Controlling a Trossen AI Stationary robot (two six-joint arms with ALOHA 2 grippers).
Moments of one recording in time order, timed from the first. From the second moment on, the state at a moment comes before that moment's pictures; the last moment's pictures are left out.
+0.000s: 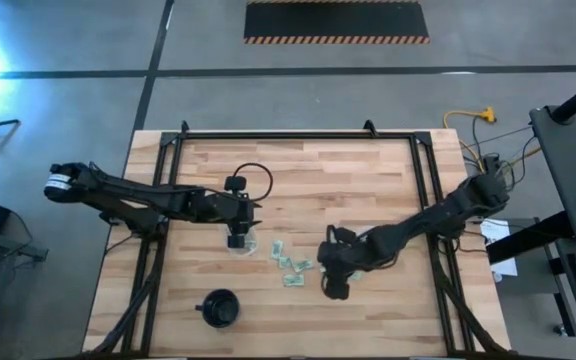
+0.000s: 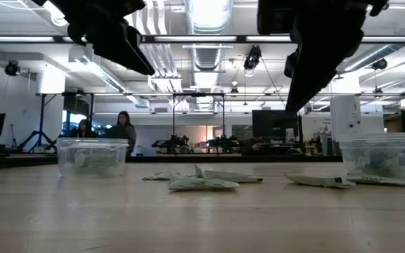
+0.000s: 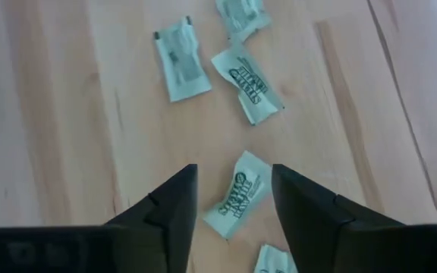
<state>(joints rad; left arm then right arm) -0.12 1.18 0.84 -0.35 -0.30 0.12 0.40 1.69 1.14 -0.57 0.15 0.65</state>
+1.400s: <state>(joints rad) -0.12 1.11 0.80 -0.45 -0.35 0.11 0.39 1.96 1.23 -0.67 0.12 0.73</state>
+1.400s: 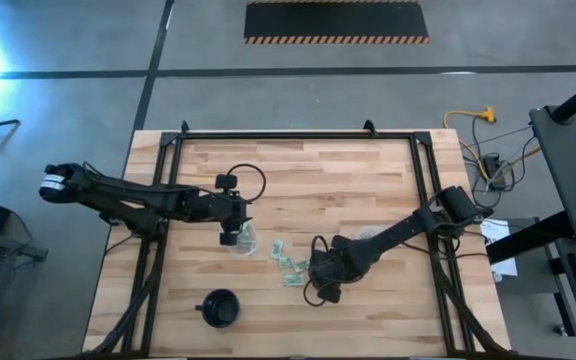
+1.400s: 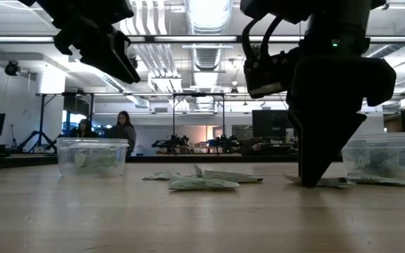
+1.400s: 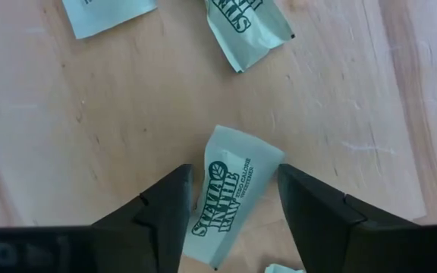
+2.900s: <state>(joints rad) -0.12 1.11 0.80 -0.45 -0.35 0.11 0.39 1.62 1.18 -1.12 0.20 0.82</state>
